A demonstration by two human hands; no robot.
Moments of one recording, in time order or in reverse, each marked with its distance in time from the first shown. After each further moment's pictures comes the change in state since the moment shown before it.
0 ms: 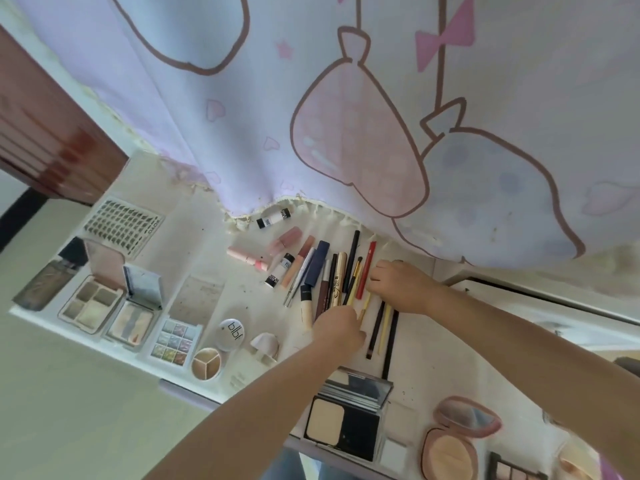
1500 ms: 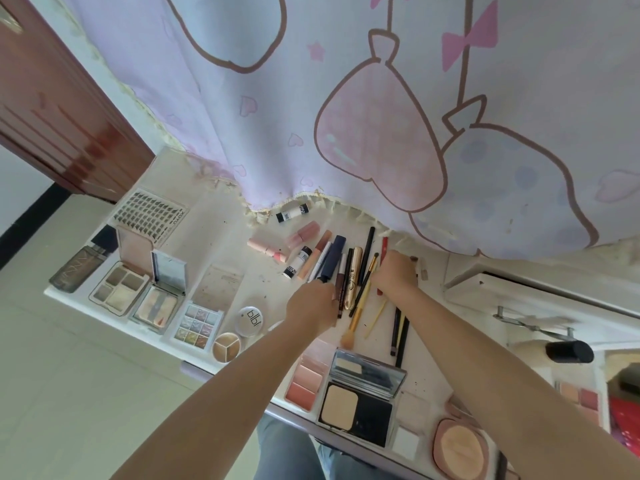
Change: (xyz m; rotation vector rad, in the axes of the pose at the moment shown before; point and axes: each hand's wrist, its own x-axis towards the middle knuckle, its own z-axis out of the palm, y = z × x) left_hand -0.012 -0.050 -0.033 0.075 0.274 0.095; right_hand 0.038 -0.047 -0.017 0.857 0.183 1.008
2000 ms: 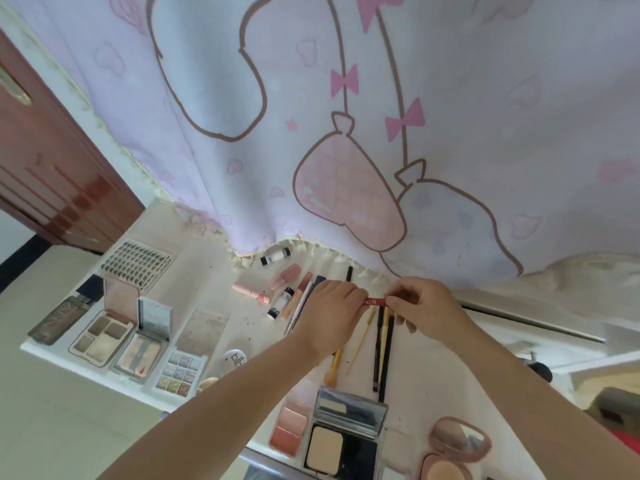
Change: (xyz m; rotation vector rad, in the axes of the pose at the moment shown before) left_hand -0.008 0.053 -0.048 0.044 0.616 0.728; right_hand -0.081 0.023 -0.104 0.429 -0.047 -0.384
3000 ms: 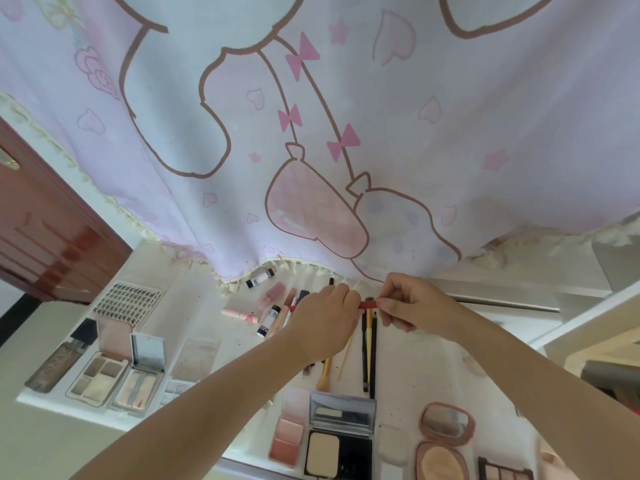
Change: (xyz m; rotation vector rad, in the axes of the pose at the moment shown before) left_hand 0.020 0.039 -0.047 0.308 -0.210 0.237; right_hand -0.037 -0.007 -0.033 0.212 -0.211 -0.082
